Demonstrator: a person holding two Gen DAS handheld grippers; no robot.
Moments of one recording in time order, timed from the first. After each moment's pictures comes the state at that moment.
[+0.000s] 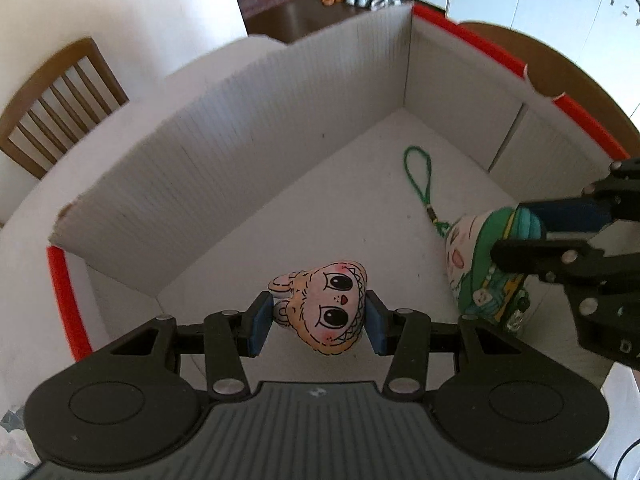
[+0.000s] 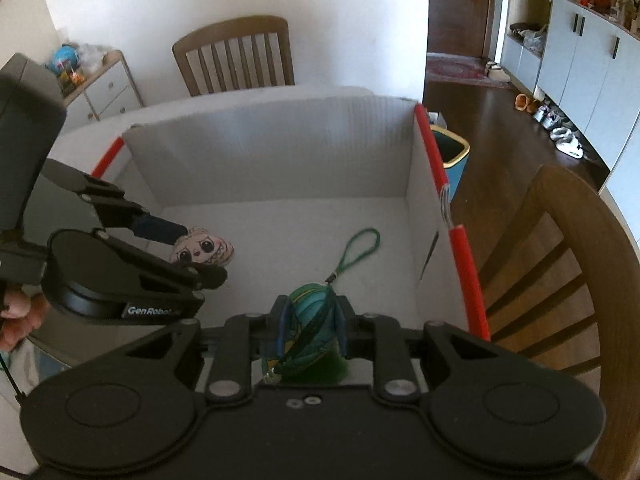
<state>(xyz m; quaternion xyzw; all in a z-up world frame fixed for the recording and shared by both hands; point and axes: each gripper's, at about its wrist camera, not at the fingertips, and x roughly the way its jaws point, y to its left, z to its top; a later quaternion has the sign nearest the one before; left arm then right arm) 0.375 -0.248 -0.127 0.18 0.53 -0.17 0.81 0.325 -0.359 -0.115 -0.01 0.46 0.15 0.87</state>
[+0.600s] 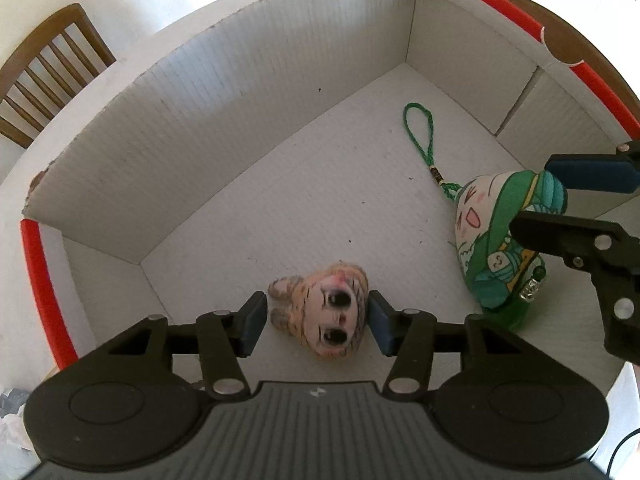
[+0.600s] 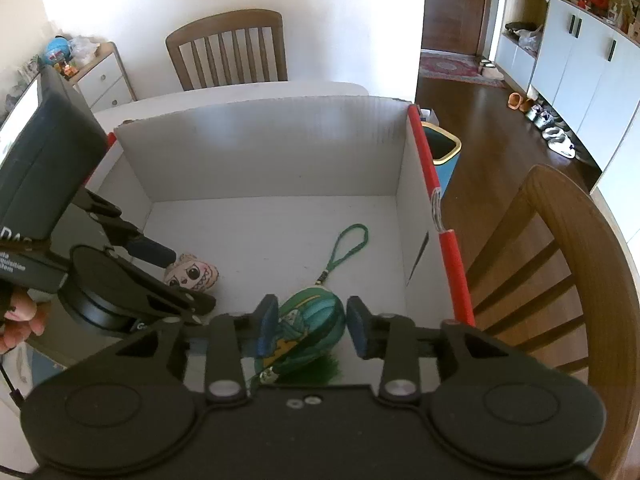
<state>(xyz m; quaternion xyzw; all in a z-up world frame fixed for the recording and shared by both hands) 0.374 -0.245 -0.140 0.18 0.57 -0.16 0.78 0.326 -0.357 -0.109 -0.02 0.46 0.14 0.87</state>
